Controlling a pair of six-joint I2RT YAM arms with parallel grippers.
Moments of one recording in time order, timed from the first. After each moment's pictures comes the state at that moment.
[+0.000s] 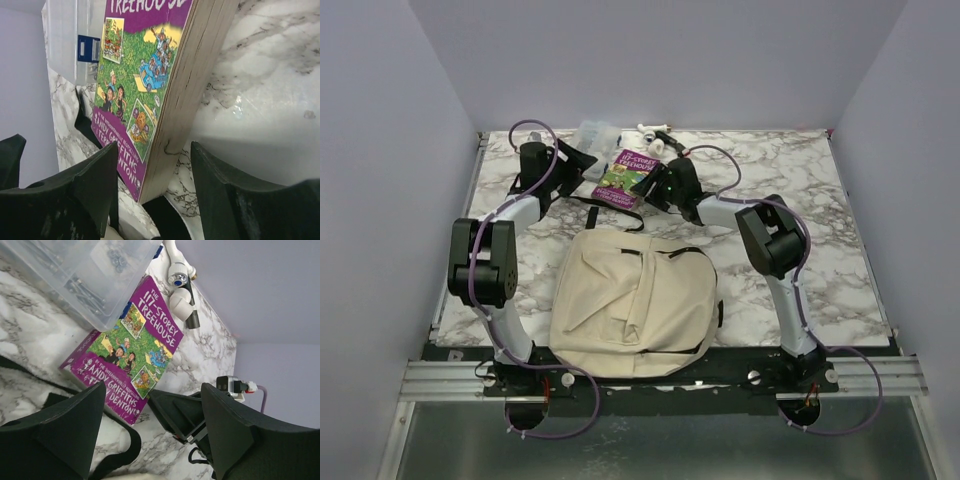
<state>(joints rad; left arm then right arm) -0.07 1.79 1.14 0.25 0.30 -1.00 0.52 2.27 1.49 0.30 -0.12 0.97</state>
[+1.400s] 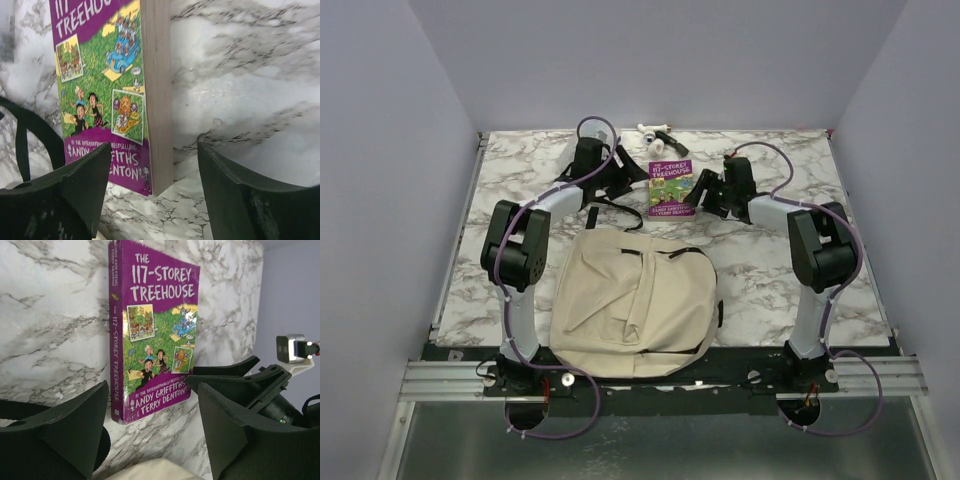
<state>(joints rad) -0.29 2.03 1.40 0.12 0.39 -0.87 0.27 1.98 1.20 0.09 -0.18 0.60</state>
